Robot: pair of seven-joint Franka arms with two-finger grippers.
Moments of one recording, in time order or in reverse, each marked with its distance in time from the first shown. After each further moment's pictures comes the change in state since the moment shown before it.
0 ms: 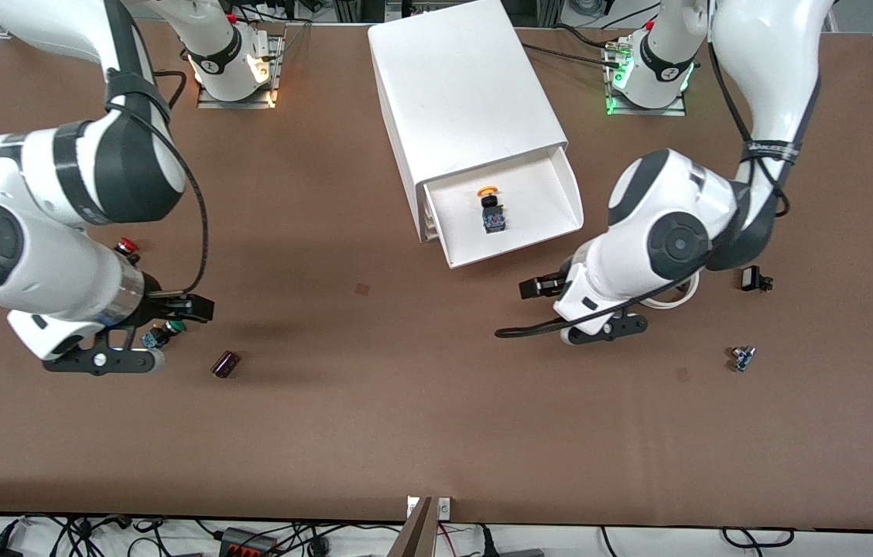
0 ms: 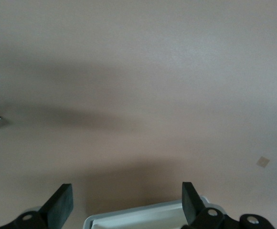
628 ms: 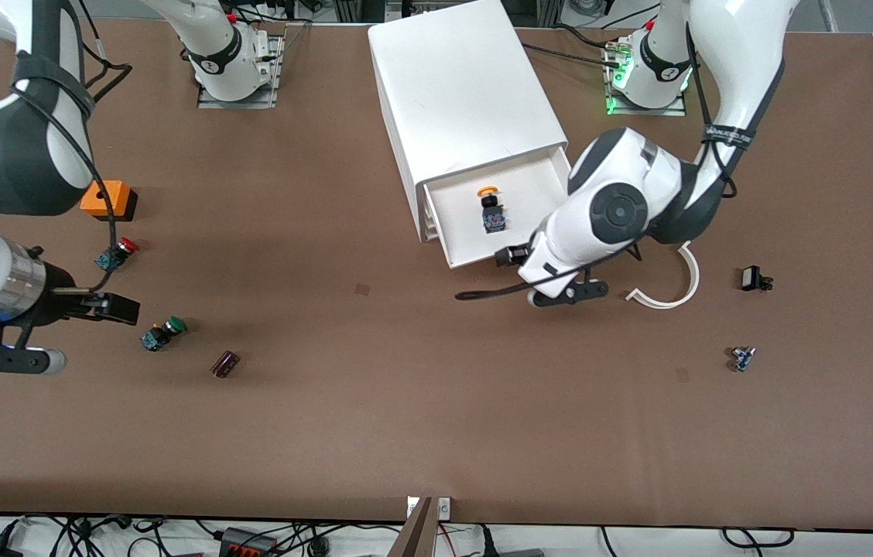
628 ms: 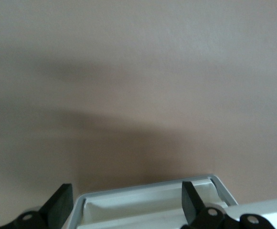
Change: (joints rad) left arm -0.009 -0.076 -0.077 -0.193 0.000 0.046 -0.075; right arm -0.106 -0.052 0.000 0.000 0.000 -0.002 -0.081
